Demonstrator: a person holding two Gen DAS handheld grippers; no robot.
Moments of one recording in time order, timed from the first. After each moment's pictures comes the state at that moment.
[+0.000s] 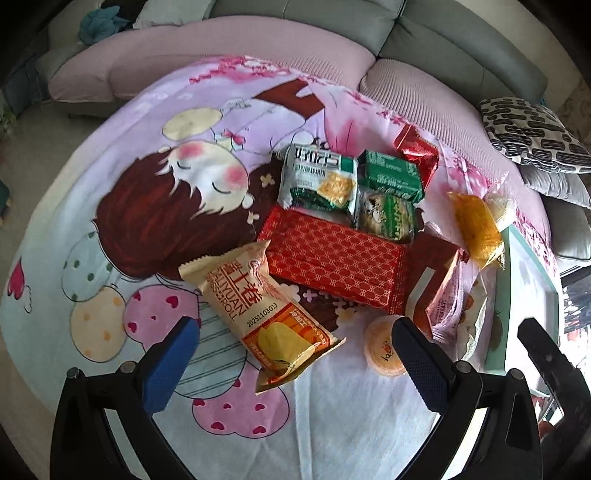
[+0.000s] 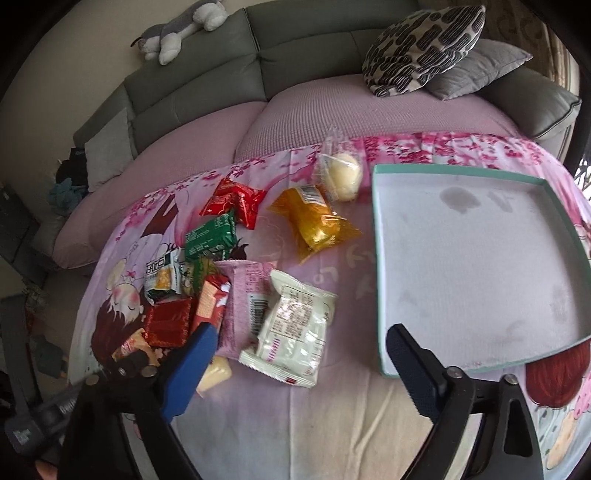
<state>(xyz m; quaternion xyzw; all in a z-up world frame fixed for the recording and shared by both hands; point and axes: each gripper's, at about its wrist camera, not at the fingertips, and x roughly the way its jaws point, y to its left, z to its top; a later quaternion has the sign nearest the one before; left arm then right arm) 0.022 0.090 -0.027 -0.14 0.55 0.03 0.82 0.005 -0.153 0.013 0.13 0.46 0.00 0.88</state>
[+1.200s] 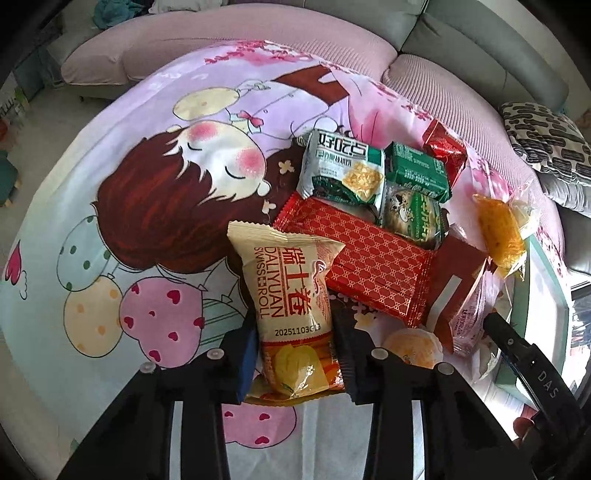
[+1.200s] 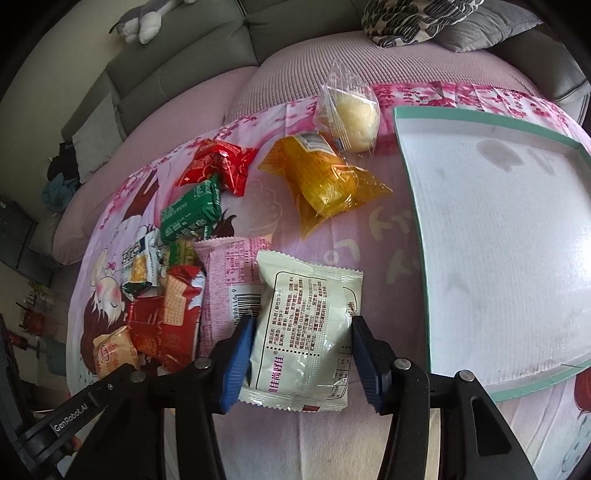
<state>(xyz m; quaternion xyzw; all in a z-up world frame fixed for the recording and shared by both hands) 0.029 0.095 -0.042 -0.15 0.56 0.06 0.81 0.038 -0.152 -0.038 0.16 0.51 0.01 0.84</state>
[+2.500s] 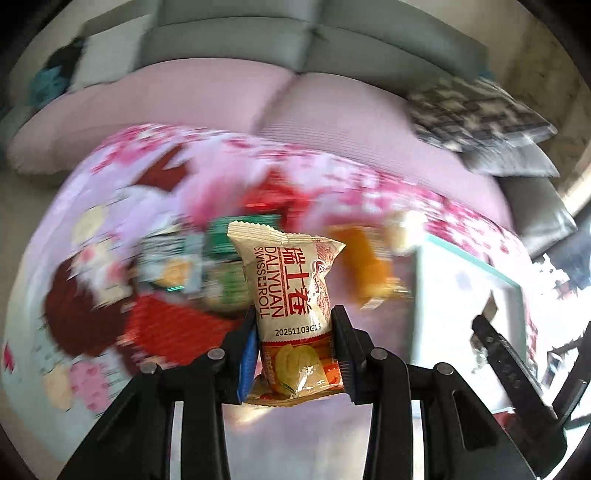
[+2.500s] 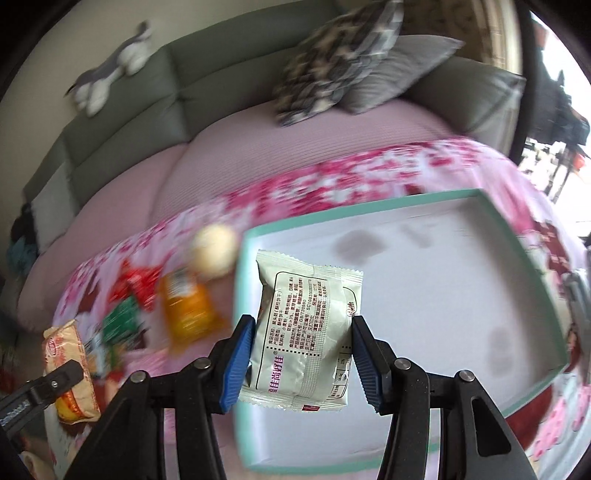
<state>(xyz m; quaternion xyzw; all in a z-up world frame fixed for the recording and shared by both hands) 0.075 -0.040 0.036 -0.07 0.51 -0.07 0.85 0.030 -0.266 0.014 0.16 0.42 -0.14 0.88</state>
